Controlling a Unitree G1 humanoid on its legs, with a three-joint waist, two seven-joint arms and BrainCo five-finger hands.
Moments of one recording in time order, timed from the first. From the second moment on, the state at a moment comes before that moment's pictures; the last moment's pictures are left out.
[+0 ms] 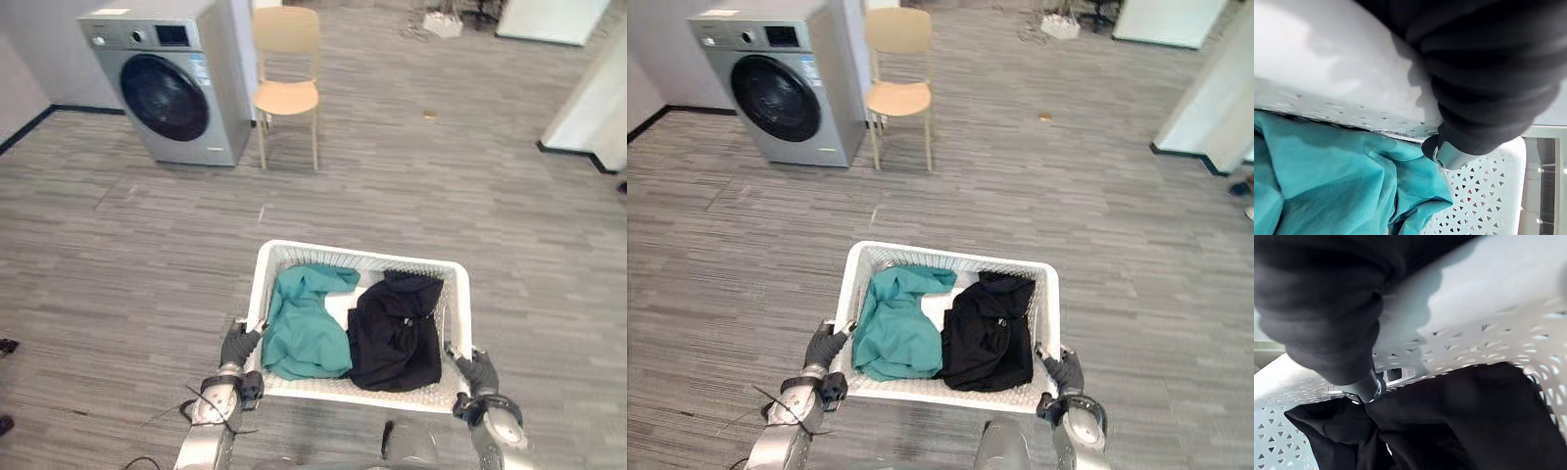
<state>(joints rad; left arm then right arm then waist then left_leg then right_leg) 0.24 0.12 -0.05 0.10 -0.18 -0.02 0.04 0.23 -0.05 -0.21 0.29 0.22 -0.03 0.00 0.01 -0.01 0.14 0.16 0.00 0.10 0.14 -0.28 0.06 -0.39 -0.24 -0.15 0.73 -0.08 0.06</state>
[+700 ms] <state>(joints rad) 0.31 0.02 0.03 0.04 -0.21 -0.06 0.00 0.20 -0.13 -0.13 0.18 0.23 -0.01 -0.01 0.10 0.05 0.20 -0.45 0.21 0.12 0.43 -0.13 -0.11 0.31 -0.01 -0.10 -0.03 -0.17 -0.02</state>
